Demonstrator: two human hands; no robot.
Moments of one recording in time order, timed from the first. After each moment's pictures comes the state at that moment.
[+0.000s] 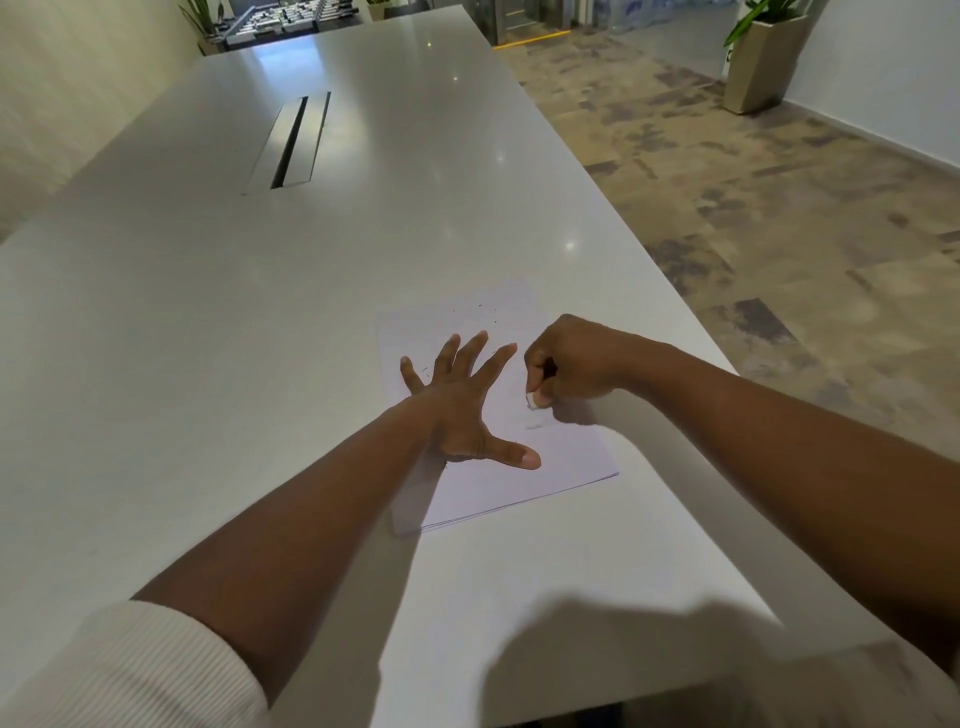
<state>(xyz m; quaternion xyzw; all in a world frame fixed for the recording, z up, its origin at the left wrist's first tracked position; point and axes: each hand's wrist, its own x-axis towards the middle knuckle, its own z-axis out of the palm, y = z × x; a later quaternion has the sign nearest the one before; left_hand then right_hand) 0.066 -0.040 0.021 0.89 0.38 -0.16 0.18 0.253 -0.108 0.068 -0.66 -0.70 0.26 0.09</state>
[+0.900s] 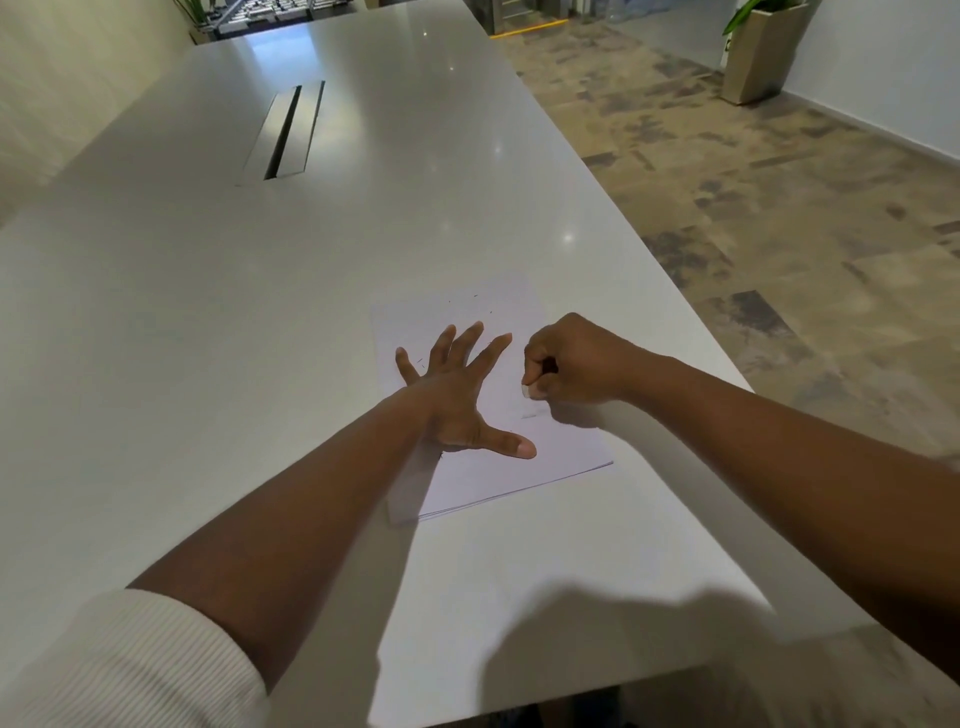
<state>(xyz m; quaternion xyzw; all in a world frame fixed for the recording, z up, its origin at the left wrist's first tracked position) 0.066 -0.039 0.020 0.89 0.38 -0.15 0.18 0.252 -0.122 0.052 -0.65 -0.69 0.26 0.19</state>
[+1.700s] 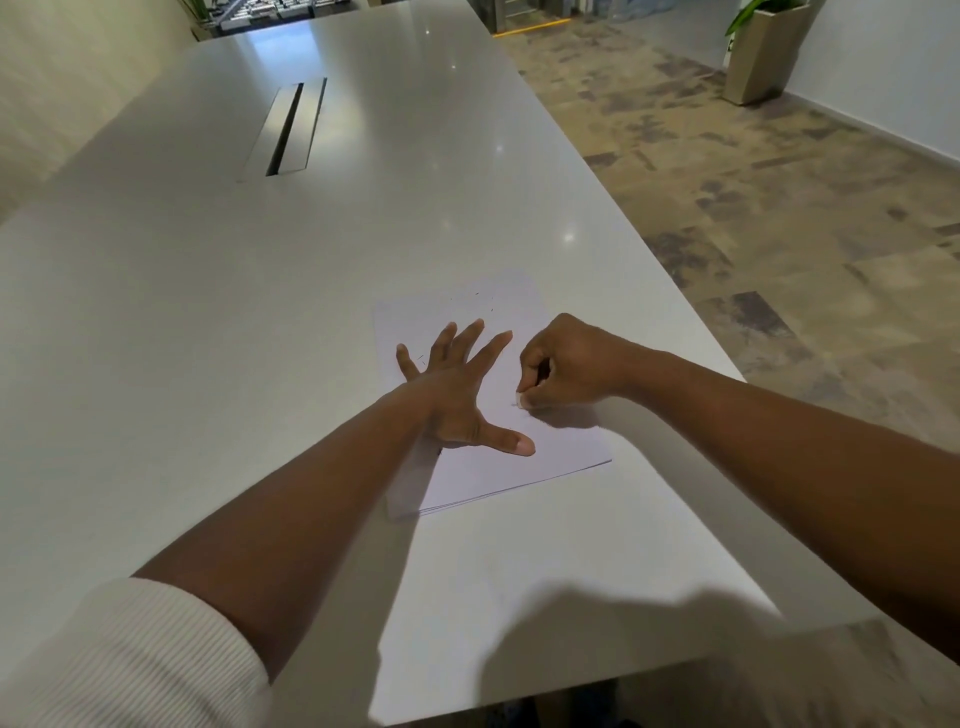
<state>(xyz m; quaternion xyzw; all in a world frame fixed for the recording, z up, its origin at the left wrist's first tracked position) 0.066 -0.043 0.024 0.89 0.38 -0.16 0.18 0.247 -0.127 0.059 -0.62 -0.71 0.27 0.18</state>
